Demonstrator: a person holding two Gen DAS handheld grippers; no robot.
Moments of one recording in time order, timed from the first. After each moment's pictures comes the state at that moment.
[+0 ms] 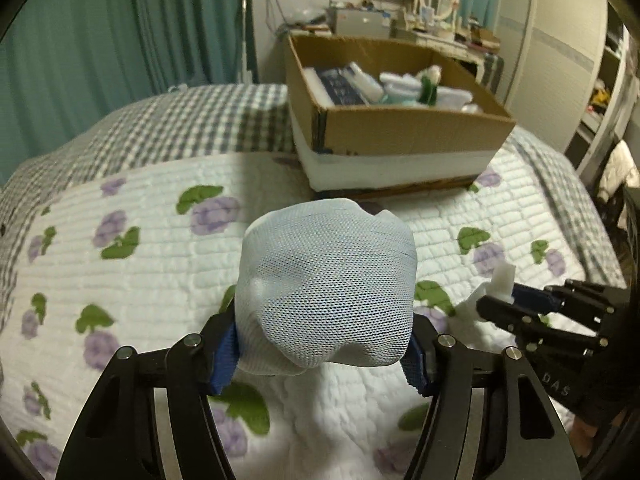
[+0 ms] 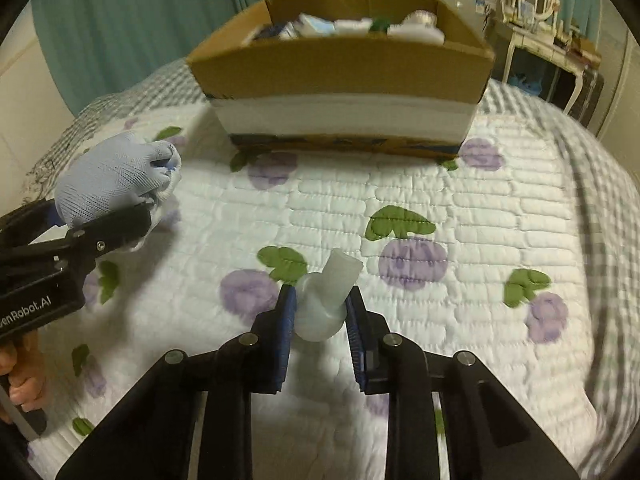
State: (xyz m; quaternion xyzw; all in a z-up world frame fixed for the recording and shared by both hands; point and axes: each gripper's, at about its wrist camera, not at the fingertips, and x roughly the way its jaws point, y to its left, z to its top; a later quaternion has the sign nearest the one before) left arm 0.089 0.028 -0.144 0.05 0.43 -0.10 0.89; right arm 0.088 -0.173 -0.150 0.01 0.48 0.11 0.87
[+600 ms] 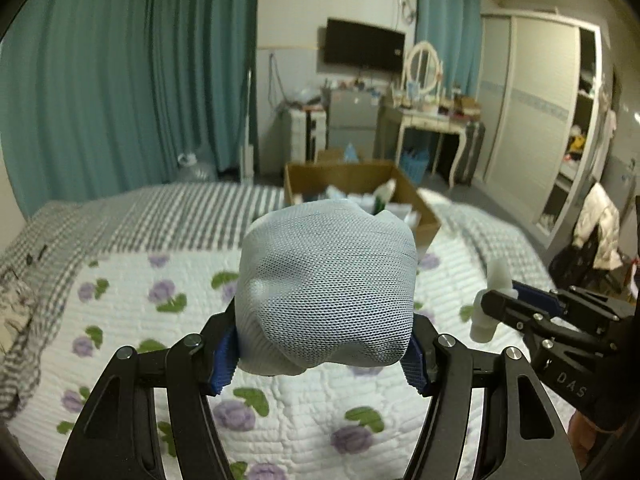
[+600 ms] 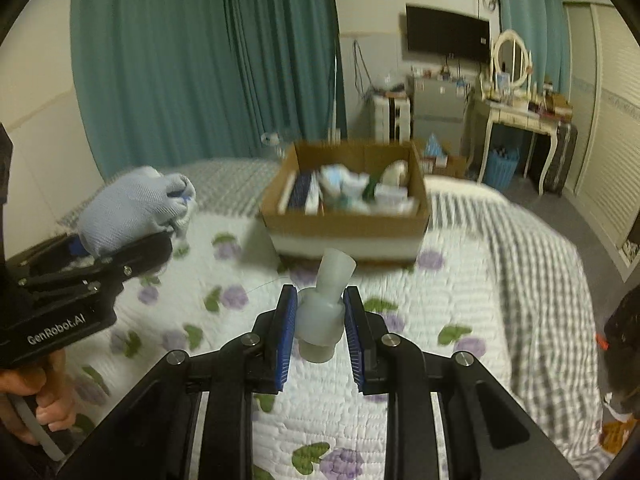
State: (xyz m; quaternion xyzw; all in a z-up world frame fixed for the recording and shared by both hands) left arm 0.019 0.027 -0.028 0.01 0.31 -0.12 0.94; right arm 0.006 -0.187 -0.006 0.02 0.33 0.11 0.94
